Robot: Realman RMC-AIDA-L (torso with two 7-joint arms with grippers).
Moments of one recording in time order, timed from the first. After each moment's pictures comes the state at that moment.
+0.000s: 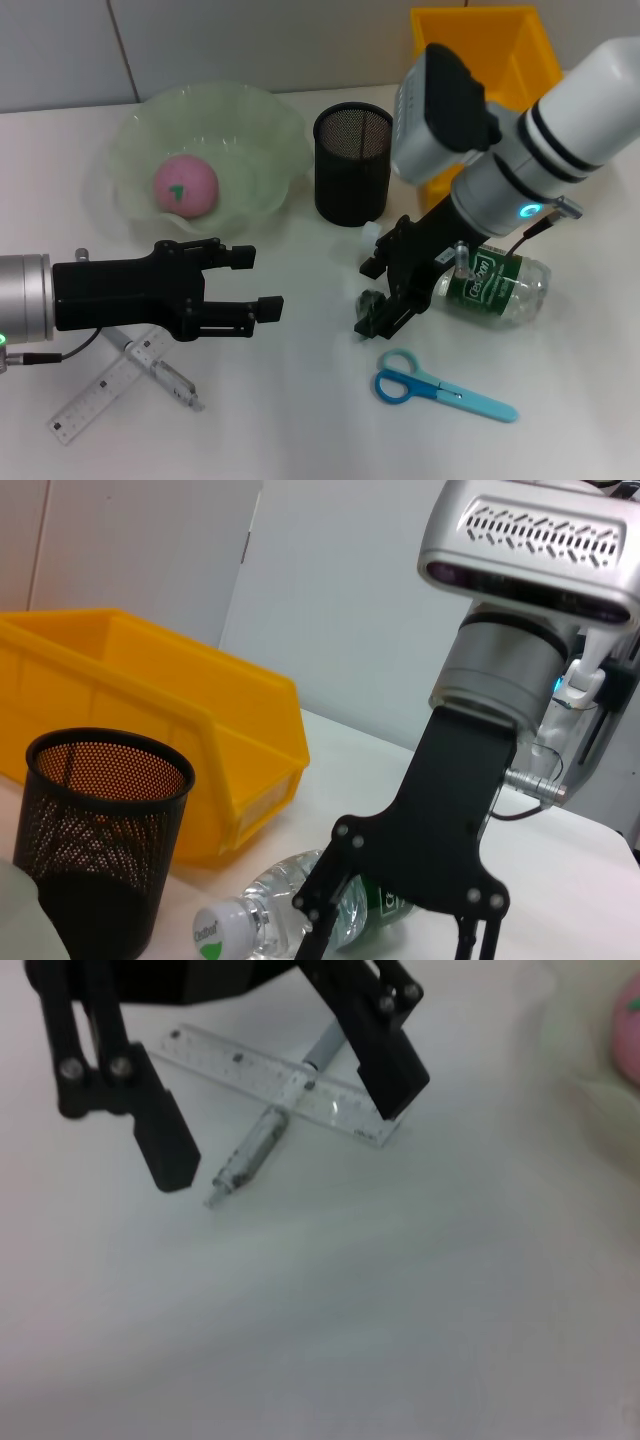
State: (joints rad) left arm -0.52 -2.04 1.03 0.68 1.80 1.56 -1.48; right arm 0.81 2.08 -1.31 -0.91 -2.38 -1.45 1.95
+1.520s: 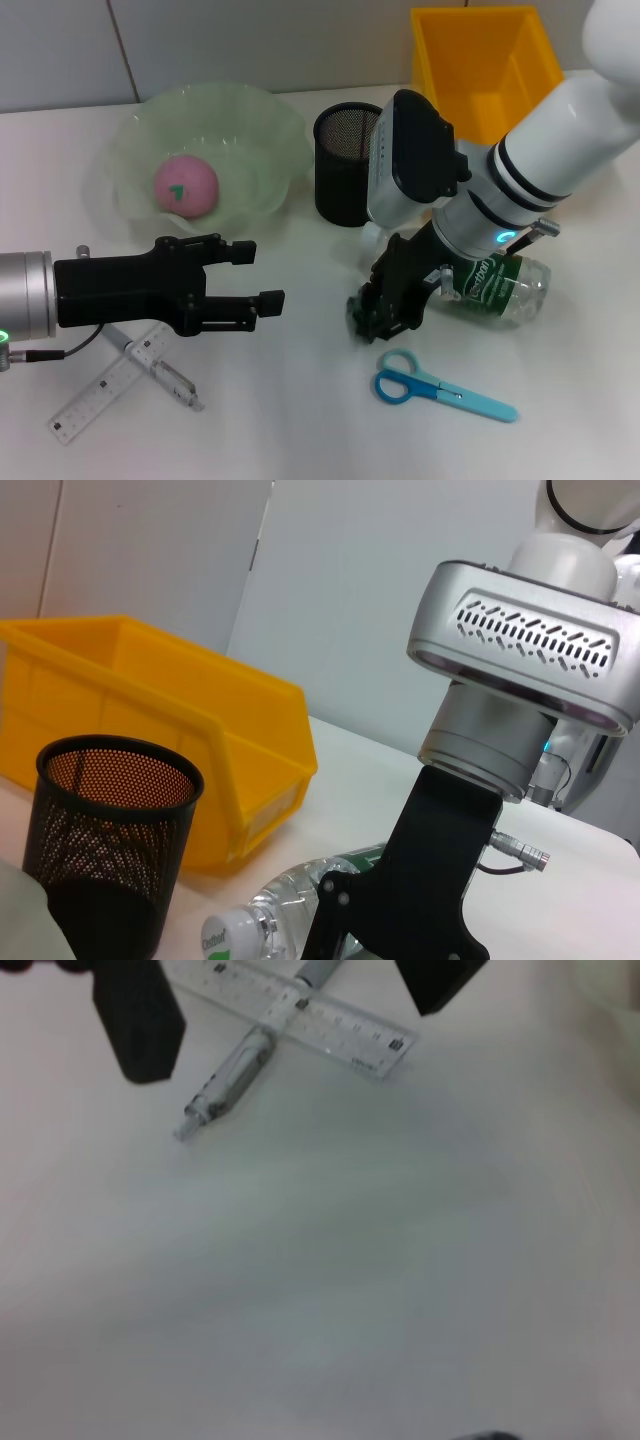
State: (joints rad) left arm -0.52 -2.05 1.03 0.68 1.79 1.55 -1.48; right arm 0.82 2.08 -1.45 -0.82 -2.38 -1.30 1.94
